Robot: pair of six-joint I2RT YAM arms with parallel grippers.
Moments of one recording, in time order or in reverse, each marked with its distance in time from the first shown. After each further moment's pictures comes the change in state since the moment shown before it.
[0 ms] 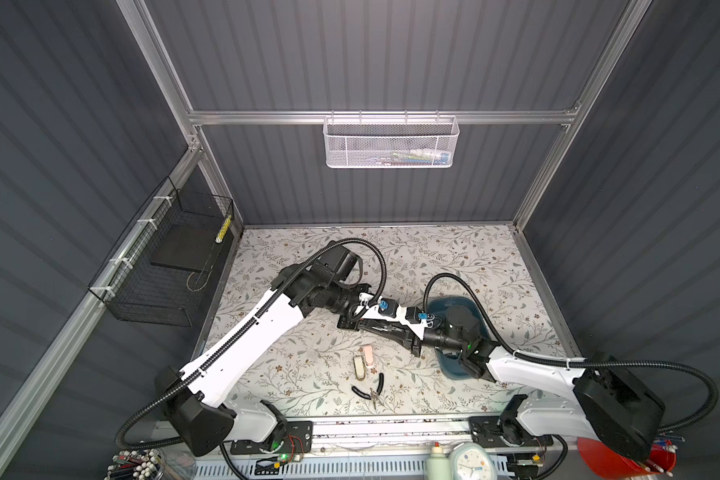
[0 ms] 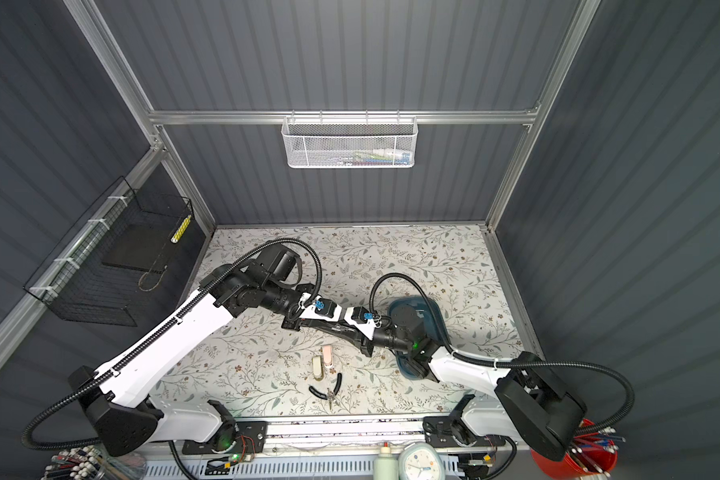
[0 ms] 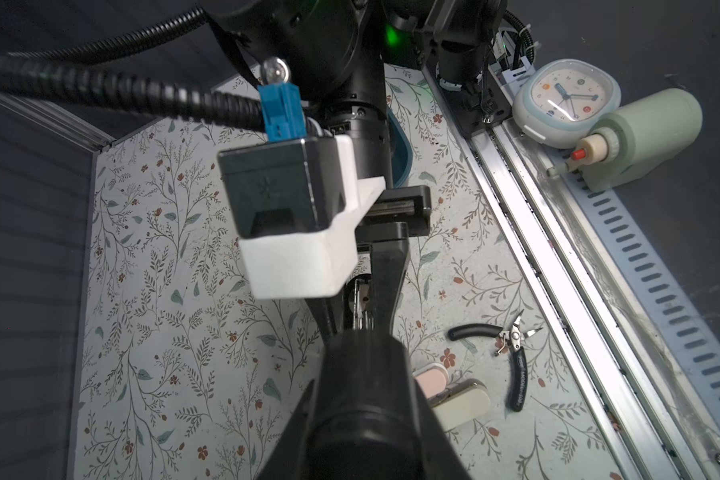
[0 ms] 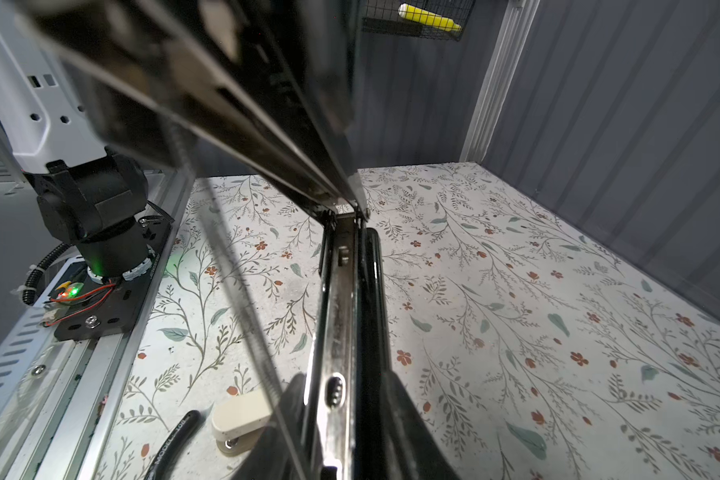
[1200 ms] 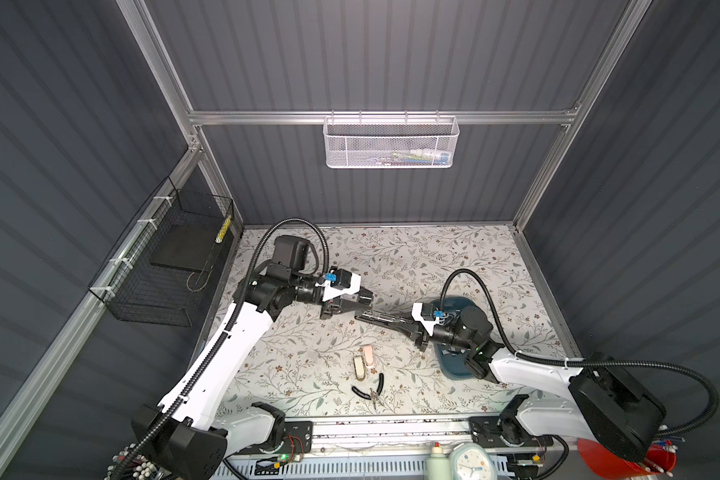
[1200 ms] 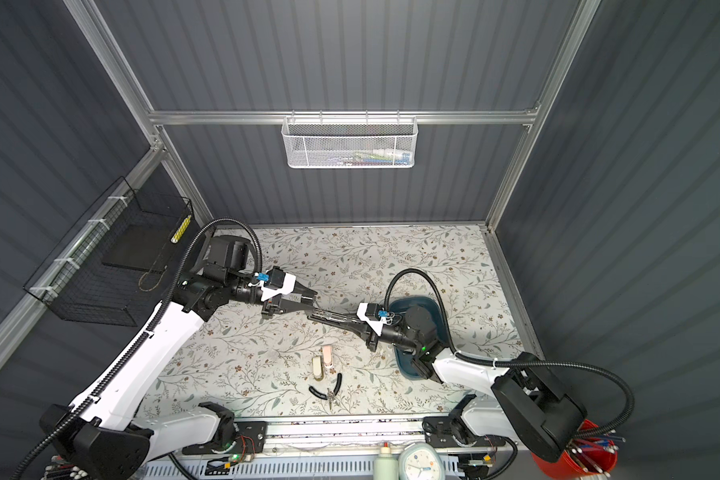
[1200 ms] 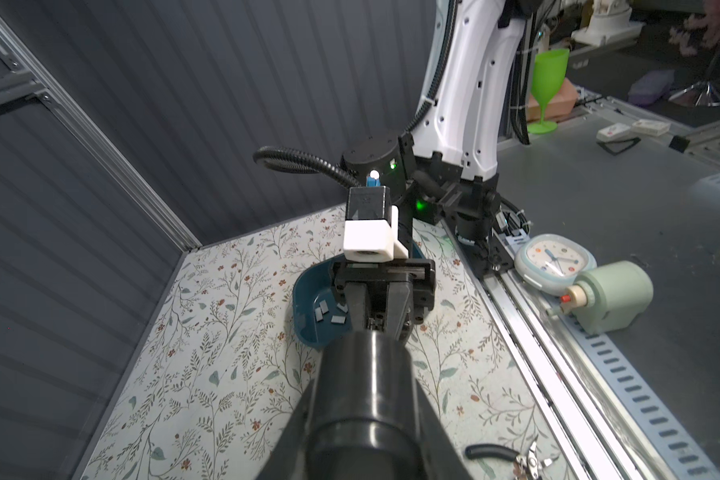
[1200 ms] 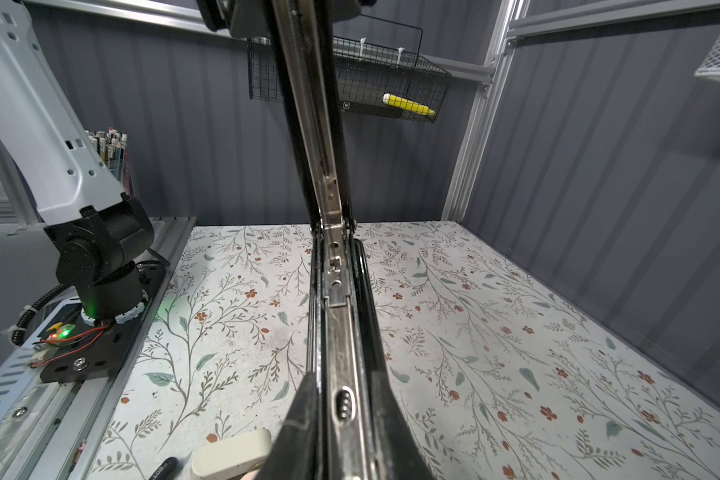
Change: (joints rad) left arm 0.336 -0.165 -0.195 0.335 0.578 -0.189; right arm -0.092 0.001 -0.084 0.298 -0.101 0.076
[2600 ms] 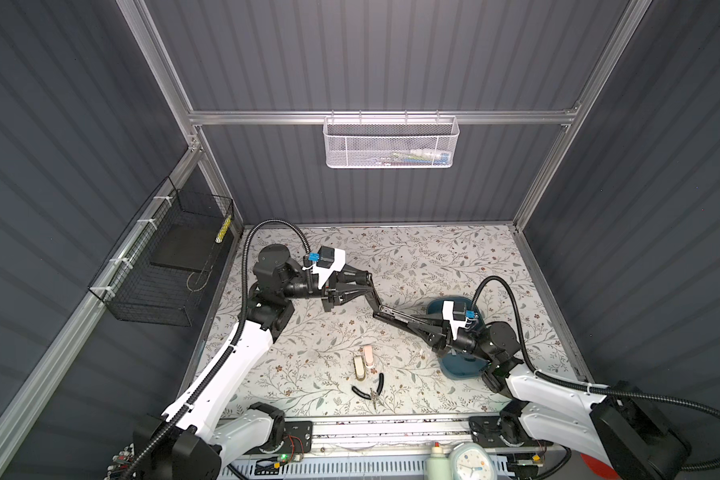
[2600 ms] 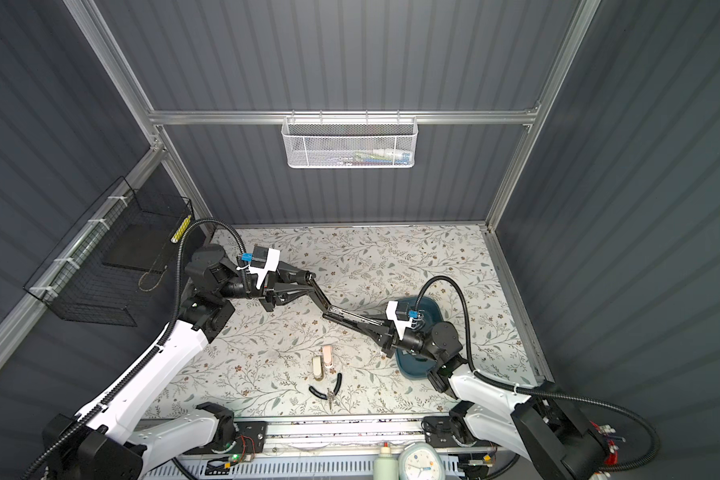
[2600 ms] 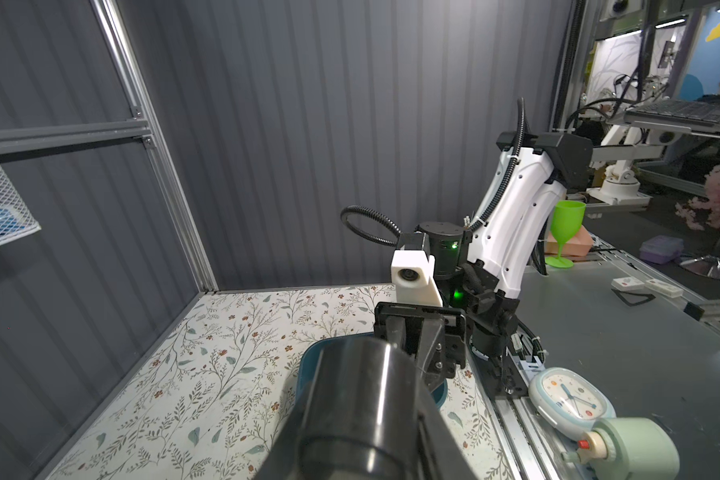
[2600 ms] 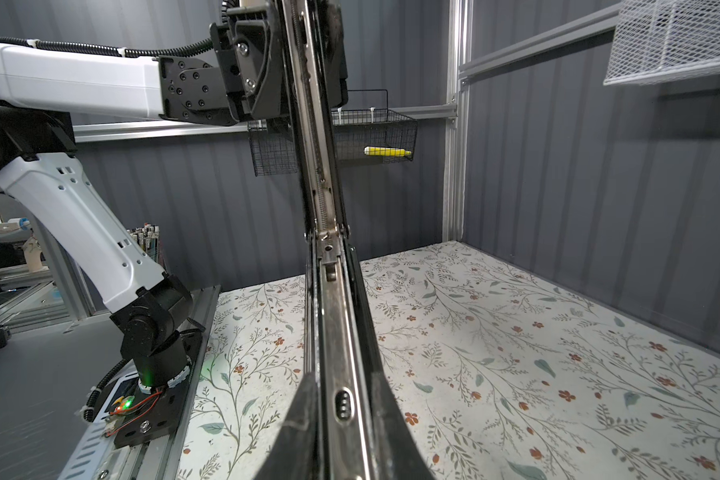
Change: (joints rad) left arm 0.023 -0.102 -0.320 0.941 -0.009 -0.883; right arm -0.080 -0.195 -0.146 0.129 -0.023 0.310
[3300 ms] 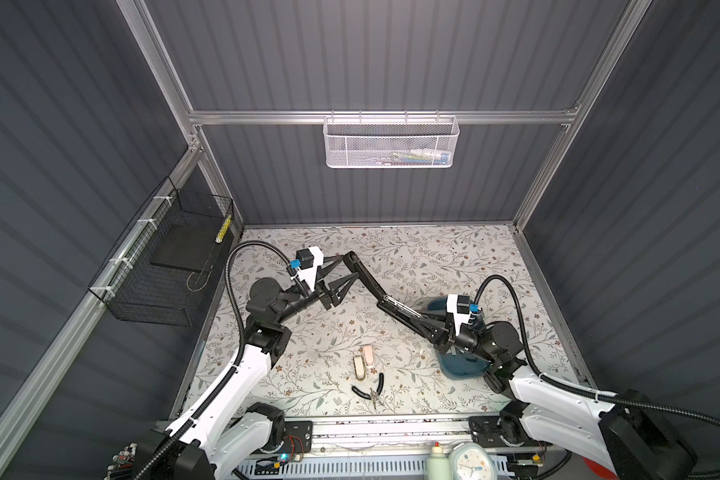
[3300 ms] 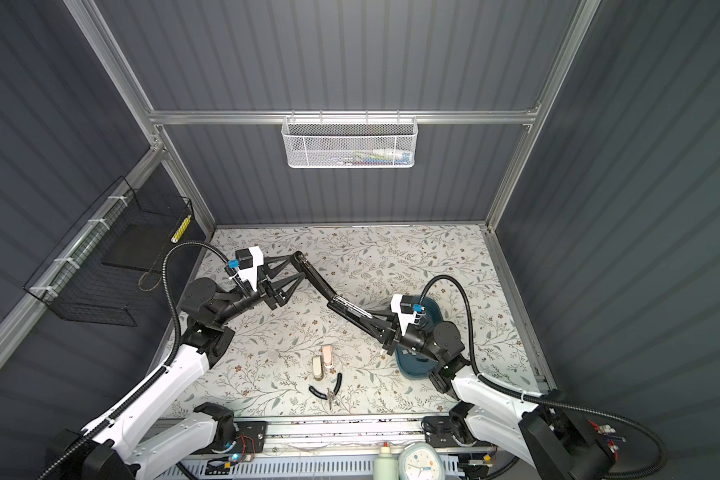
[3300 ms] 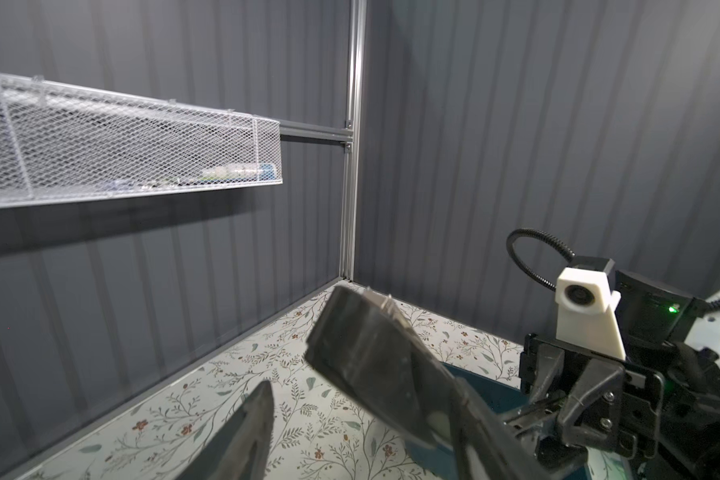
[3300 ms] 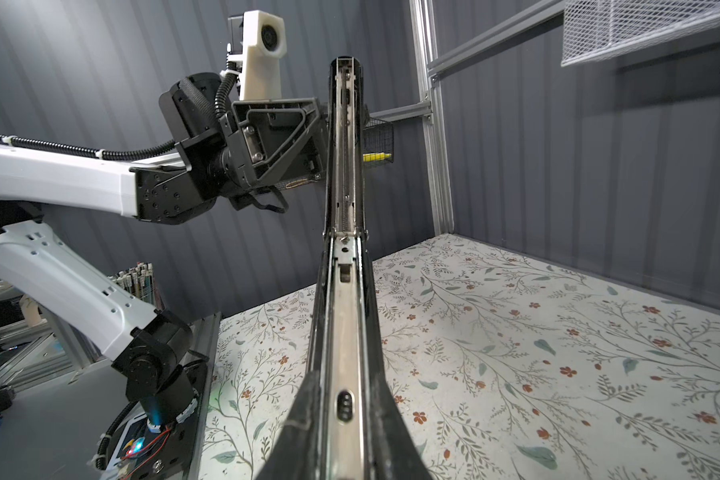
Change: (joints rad) left arm 0.022 -0.113 -0.294 0.340 -0.515 -0.231; right arm 0.007 -0.050 0.020 -0.069 0.089 0.106
